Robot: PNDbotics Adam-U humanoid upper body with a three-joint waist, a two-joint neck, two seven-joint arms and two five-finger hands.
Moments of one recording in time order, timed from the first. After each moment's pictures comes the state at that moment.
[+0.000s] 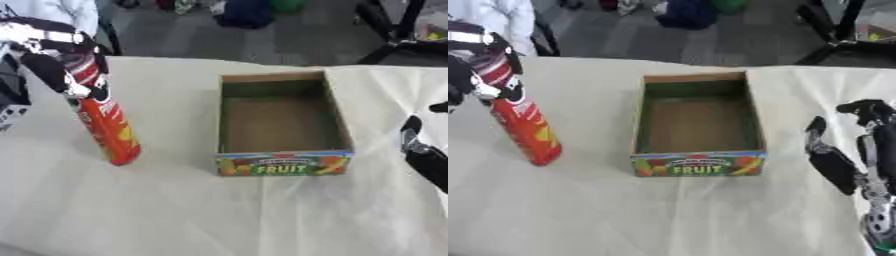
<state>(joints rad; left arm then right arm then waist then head) -1.13 0.71 -0.32 -1.01 -0.43 -0.19 -0.90 -0.15 -0.53 0.11 -1.98 0.80 0.50 -0.18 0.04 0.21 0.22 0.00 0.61</state>
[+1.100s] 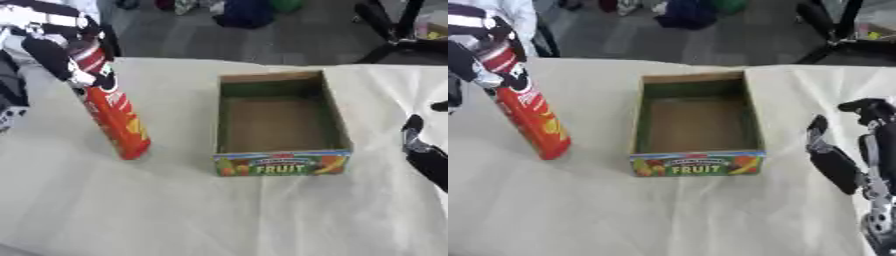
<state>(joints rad) -1.16 0.70 -0.29 -1.08 -0.43 -0.16 -0.91 -0.15 -0.53 0.11 -1.98 0.79 0.50 -0.19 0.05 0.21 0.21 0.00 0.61</state>
